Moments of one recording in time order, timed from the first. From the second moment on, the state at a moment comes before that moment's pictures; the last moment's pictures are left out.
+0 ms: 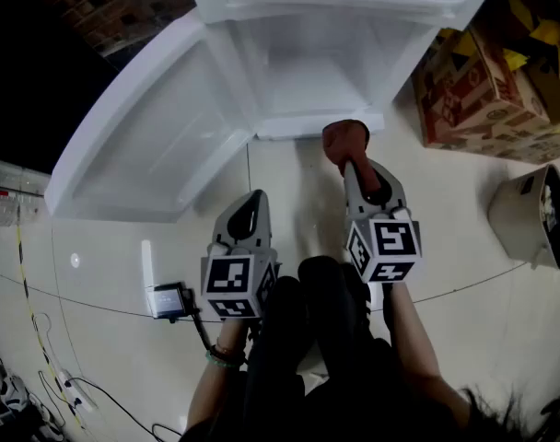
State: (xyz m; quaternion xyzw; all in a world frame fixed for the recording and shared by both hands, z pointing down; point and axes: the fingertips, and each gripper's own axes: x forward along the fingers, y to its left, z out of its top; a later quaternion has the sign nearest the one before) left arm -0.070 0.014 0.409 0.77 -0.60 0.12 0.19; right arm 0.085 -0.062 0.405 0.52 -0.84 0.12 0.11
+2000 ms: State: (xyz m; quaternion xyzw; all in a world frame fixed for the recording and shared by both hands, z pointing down) left arm -0.115 0.007 0.424 0.75 -0.60 0.14 0.22; right arm 0.069 -0.267 0.450 0.57 -0.78 0.14 0.21
